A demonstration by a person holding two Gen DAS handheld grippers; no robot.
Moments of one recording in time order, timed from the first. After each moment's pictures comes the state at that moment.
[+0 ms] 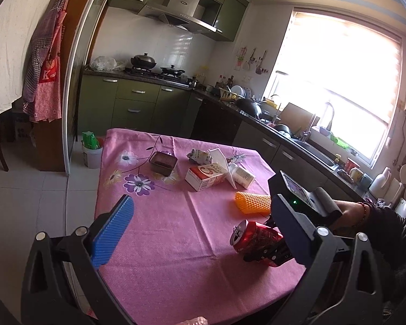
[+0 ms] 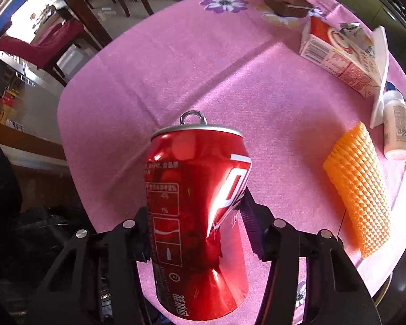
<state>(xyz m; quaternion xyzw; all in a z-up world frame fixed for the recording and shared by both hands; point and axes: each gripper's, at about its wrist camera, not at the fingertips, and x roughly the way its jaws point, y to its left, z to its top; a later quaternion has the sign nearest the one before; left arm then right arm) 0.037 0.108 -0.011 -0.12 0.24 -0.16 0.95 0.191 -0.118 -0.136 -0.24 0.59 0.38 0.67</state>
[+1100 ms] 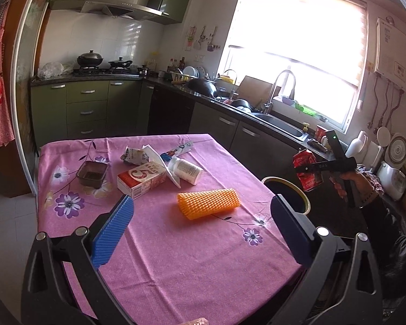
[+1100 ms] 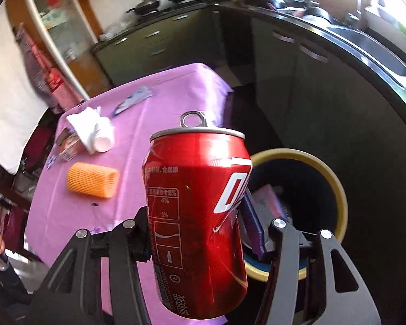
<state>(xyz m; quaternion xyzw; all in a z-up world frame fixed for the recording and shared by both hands) 0.086 -0.003 -0.001 -0.05 0.26 -0.27 0.93 0.200 -0.531 -0.052 0.09 0.47 0.07 0.88</state>
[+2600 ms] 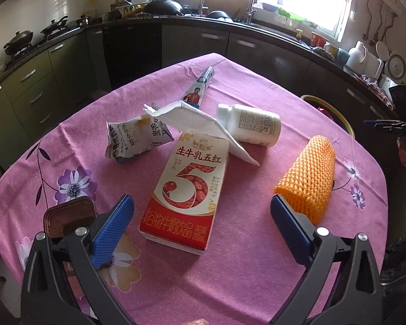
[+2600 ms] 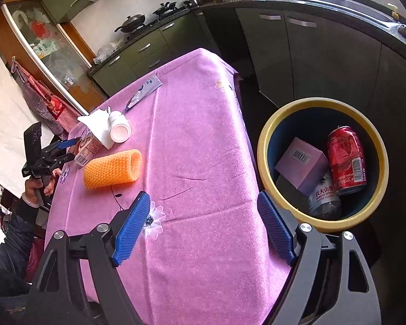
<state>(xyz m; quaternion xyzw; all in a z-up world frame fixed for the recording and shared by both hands) 0.334 -0.018 -0.114 0.14 0.41 -0.38 0.82 0.153 -0.473 -0.089 0.18 0.45 0.07 0.87</state>
